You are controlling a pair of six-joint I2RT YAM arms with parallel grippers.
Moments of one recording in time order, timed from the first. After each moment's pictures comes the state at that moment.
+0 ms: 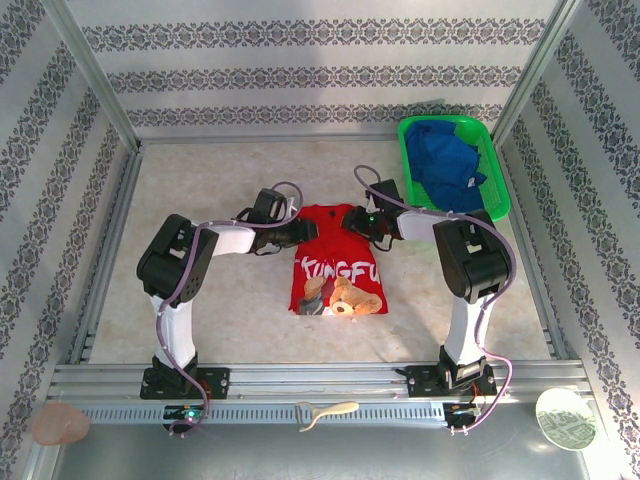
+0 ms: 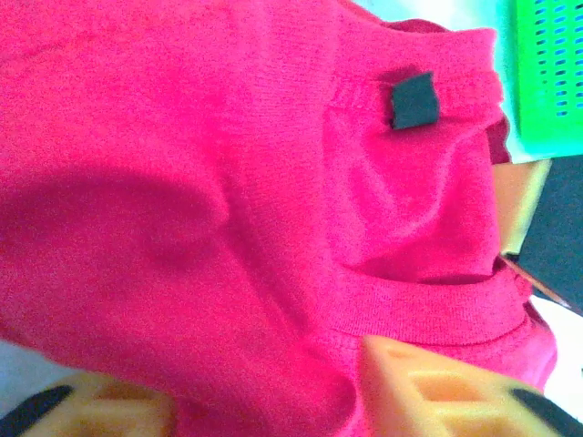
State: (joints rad) left arm -0.40 1.97 1.05 0.14 0.51 -0.68; right arm 0.33 1.94 1.09 -0.07 -0.38 0.71
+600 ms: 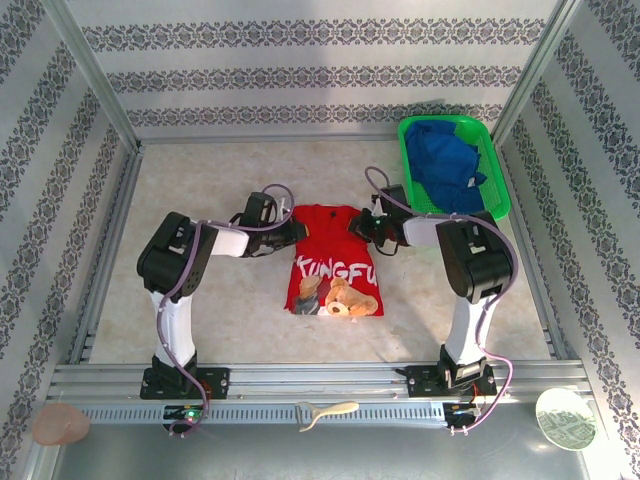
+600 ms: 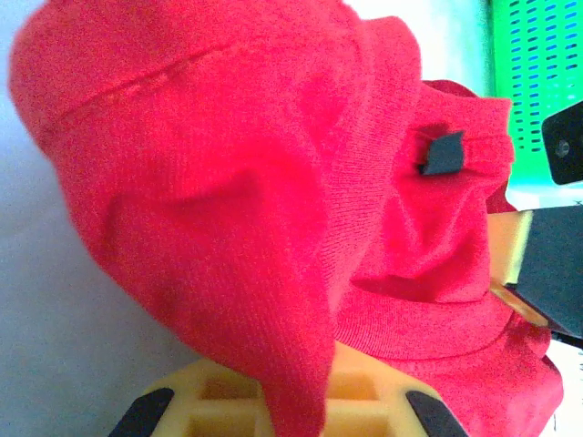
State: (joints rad) left arm -0.35 1.99 0.97 0.31 0.56 -0.72; right arm 0.29 1.91 0.99 0.06 -0.49 0.82
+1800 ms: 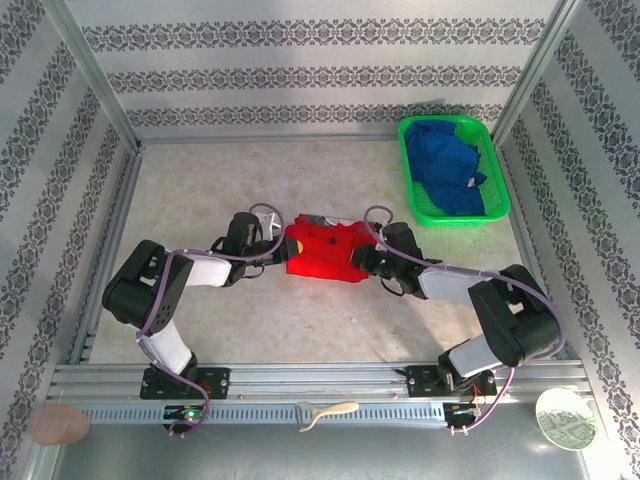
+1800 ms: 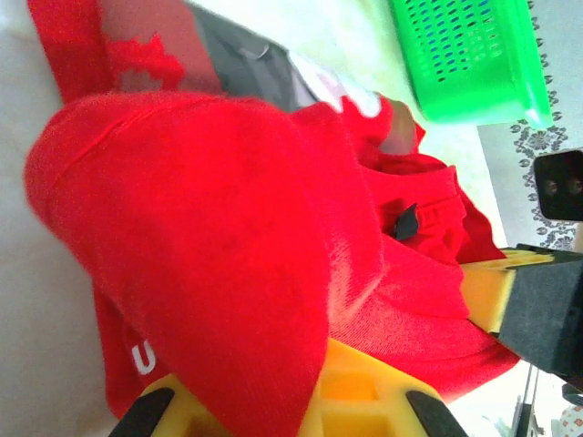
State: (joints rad) left arm -0.38 1.71 0.65 0.50 0.54 -0.66; right arm 0.44 1.47 0.53 0.25 -0.31 0.78
